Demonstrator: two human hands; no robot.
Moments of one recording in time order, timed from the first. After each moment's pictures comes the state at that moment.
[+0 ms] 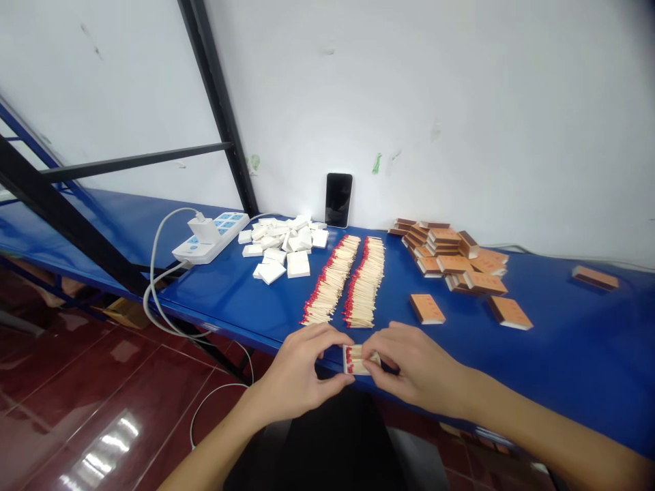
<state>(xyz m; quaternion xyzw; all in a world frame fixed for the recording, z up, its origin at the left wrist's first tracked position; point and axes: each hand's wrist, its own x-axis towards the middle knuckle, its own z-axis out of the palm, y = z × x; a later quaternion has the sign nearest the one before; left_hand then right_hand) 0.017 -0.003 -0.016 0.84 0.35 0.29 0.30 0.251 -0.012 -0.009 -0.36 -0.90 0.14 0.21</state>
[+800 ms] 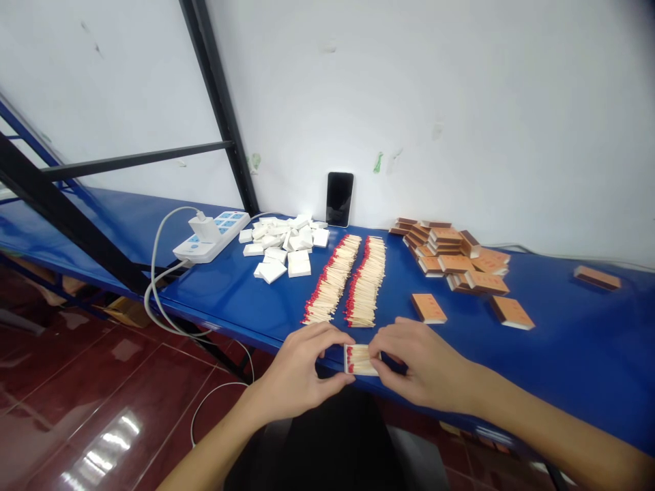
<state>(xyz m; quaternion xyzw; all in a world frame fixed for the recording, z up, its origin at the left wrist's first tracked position) 0.015 -0.003 -0.019 0.84 0.35 0.29 0.29 0.255 -0.010 0.000 -0.37 -0.90 0.16 0.19</state>
